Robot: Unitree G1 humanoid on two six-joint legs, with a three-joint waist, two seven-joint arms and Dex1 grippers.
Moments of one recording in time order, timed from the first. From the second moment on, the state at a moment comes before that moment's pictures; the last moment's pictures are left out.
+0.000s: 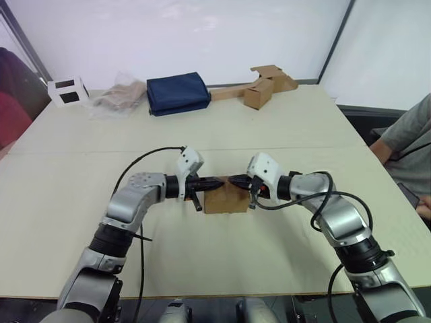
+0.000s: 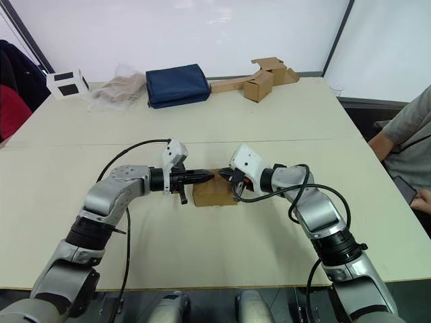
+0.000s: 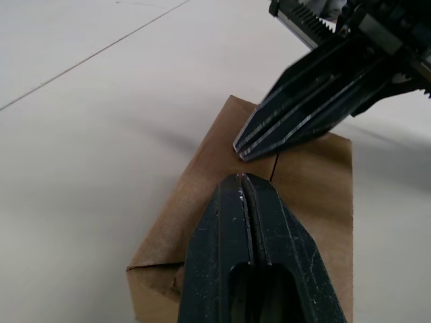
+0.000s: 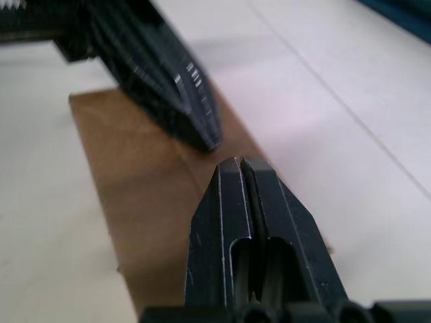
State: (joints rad) left arm -0.64 0.40 -0.18 0.06 -0.33 0.60 -0.94; right arm -0.54 -0.54 0.24 -0.15 0.12 0.48 0.84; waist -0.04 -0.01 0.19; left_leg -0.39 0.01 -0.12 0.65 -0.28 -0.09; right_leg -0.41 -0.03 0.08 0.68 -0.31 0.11
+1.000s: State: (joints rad) left arm -0.03 0.71 0.21 -0.35 -0.54 0.67 -0.86; right arm -0.06 -0.74 -0.32 -0.32 0.65 0.83 0.79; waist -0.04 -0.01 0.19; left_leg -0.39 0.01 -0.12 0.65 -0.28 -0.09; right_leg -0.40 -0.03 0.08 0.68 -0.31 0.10
